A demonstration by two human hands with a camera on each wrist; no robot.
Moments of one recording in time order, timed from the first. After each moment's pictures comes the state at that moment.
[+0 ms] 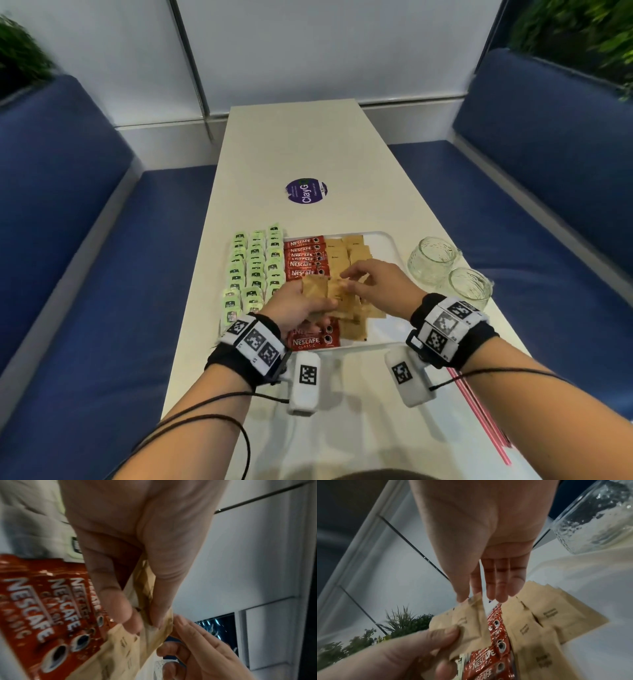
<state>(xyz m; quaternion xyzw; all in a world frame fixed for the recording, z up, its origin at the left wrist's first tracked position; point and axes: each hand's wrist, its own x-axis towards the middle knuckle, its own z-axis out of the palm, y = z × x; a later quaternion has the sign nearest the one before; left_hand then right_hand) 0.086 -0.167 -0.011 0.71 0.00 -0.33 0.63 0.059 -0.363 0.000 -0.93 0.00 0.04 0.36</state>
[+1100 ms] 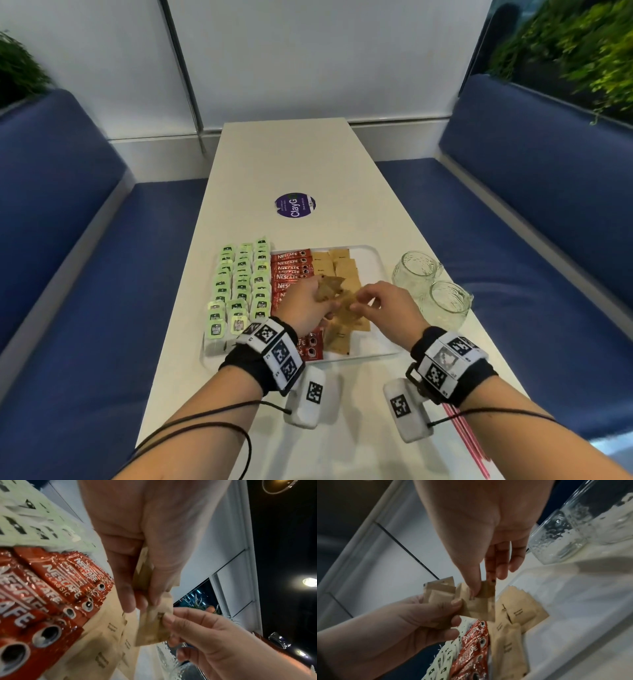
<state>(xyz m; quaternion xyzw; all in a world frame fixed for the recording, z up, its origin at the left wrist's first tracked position) 0.087 -0.211 -0.005 0.82 -0.15 -0.20 0.51 0.030 -0.387 -0.012 -0.93 0.06 -0.02 0.35</state>
